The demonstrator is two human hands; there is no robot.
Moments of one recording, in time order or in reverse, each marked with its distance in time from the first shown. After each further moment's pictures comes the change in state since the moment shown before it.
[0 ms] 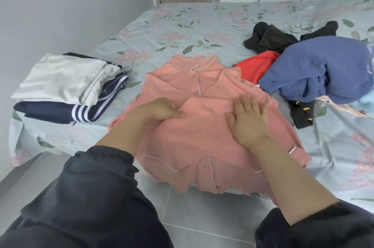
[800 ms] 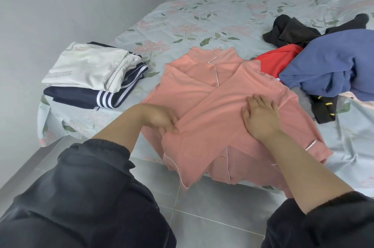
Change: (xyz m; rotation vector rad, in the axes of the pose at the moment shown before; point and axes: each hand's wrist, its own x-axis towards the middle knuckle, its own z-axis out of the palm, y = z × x) left_hand -0.057 -0.040 -0.009 0.059 -0.503 -0.108; right_hand -0.005 -0.012 0.003 0.076 0.000 -0.025
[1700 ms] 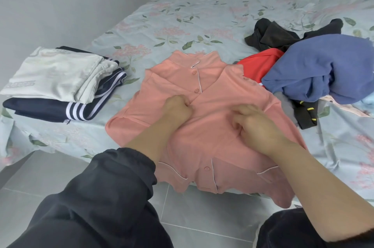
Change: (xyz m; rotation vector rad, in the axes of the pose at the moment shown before) left_hand 0.093 0.074 0.011 -0.047 0.911 0.135; right_hand -0.009 0.026 -0.032 0.050 0.002 -0.458
